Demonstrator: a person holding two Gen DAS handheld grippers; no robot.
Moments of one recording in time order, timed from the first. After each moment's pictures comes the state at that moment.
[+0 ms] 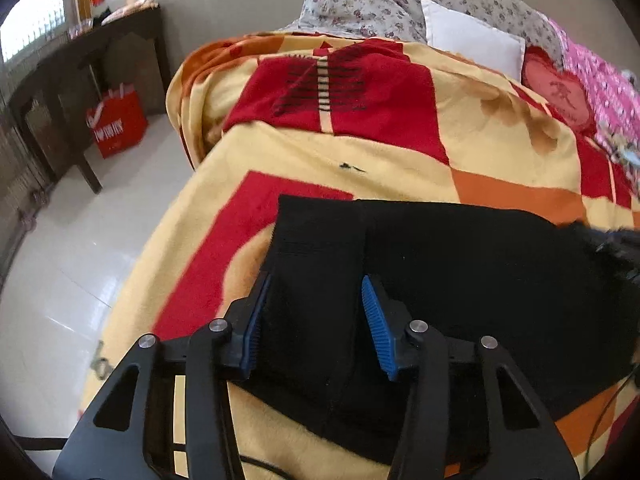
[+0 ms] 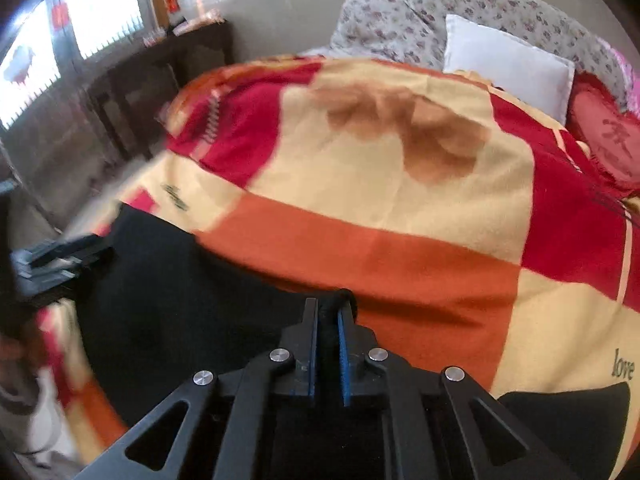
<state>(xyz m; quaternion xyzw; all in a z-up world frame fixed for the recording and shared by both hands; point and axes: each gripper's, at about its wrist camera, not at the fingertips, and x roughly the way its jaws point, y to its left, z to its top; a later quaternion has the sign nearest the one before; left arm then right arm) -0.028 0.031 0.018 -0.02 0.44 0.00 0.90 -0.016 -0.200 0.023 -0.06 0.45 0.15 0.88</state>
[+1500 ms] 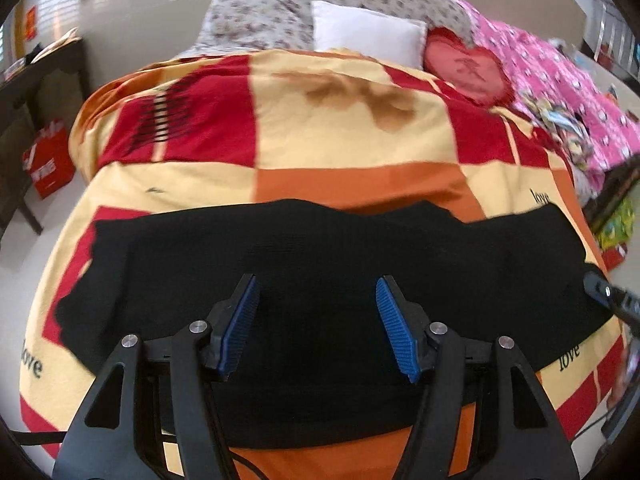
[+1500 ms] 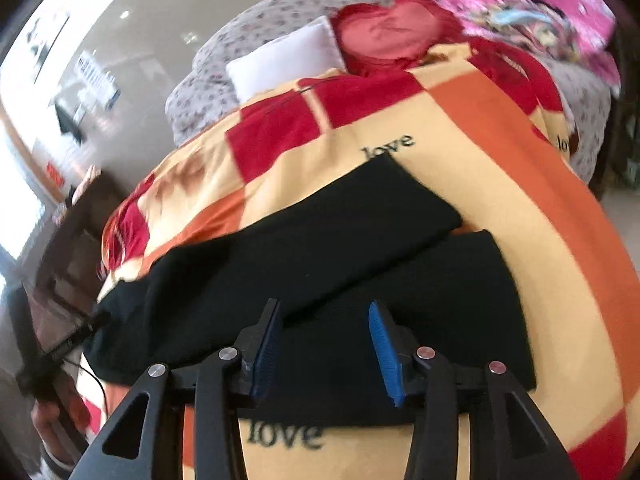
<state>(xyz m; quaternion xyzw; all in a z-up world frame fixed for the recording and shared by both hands) -0.057 -0.108 0.045 0.01 0.42 -0.13 0.90 -0.200 -0.407 0.024 0.24 0.38 -0.04 0.89</state>
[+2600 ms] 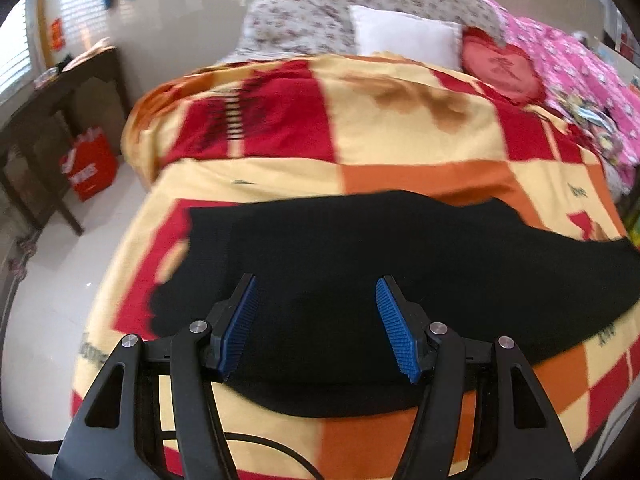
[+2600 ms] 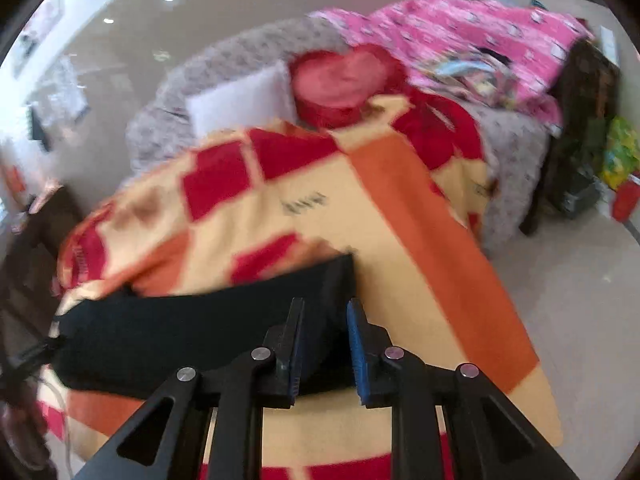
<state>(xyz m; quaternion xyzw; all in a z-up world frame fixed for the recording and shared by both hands) -0.072 -0.038 0.053 0.04 0.41 -0.04 0.91 -0.255 -0.420 0.081 0.15 0.34 -0.12 0.92</state>
